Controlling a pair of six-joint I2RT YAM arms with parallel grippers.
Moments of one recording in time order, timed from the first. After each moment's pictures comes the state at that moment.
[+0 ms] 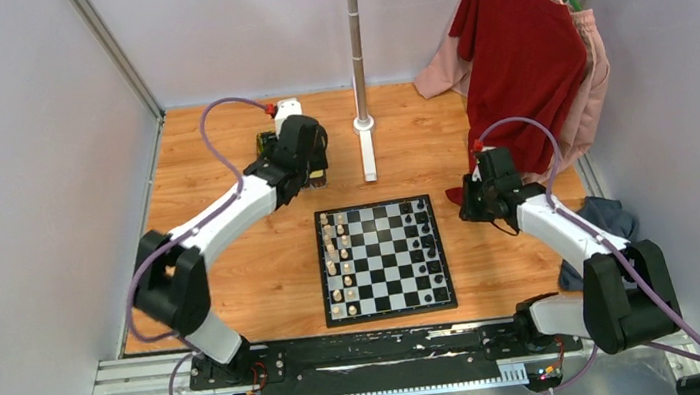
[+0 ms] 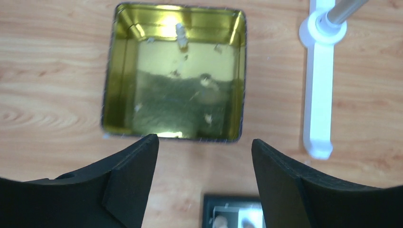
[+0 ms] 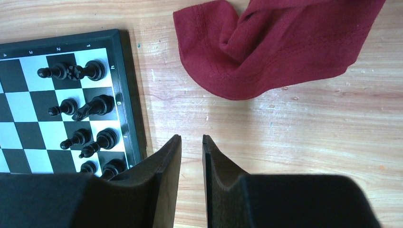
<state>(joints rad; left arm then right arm) -0.57 1.56 1.18 -0.26 -0.55 -0.41 0.21 1.23 0.67 -0.35 -0.03 0.30</state>
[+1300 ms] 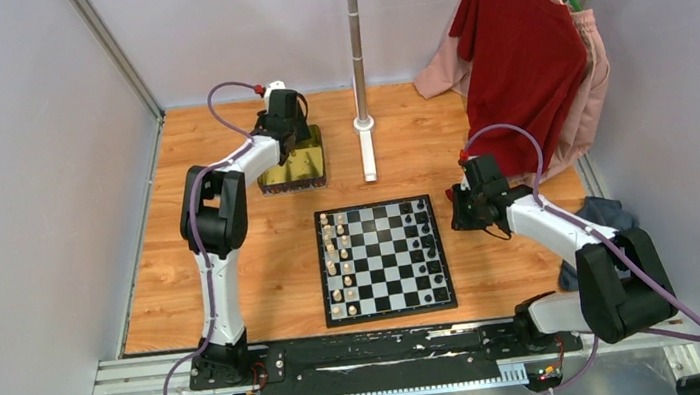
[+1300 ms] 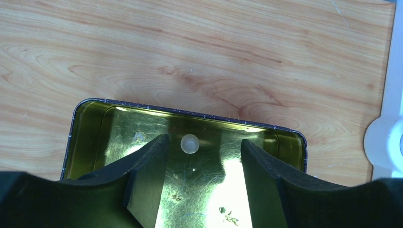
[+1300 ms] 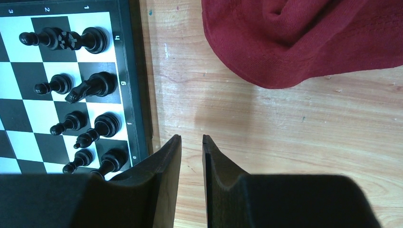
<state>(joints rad) -0.30 2.18 1.62 -0.08 -0.35 -0.38 0.29 1.29 0.65 -0.35 -0.03 0.30</state>
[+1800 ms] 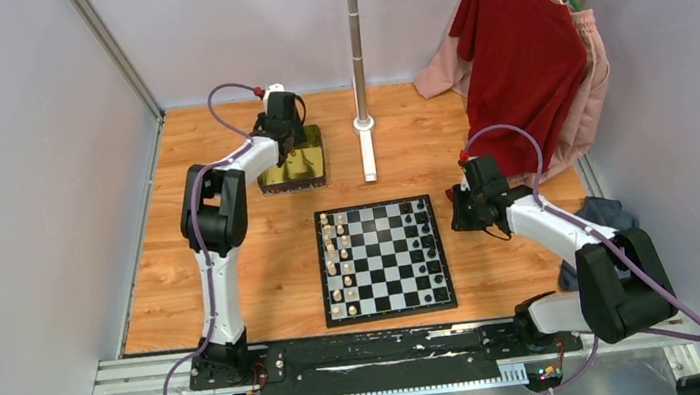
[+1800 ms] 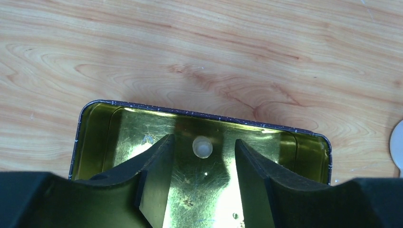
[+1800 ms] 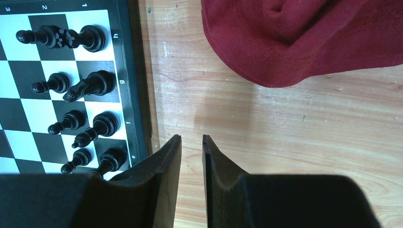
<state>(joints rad) -0.29 2.19 1.62 -0.07 -0.35 -0.34 0.29 1.29 0.65 -0.35 -0.03 0.30</state>
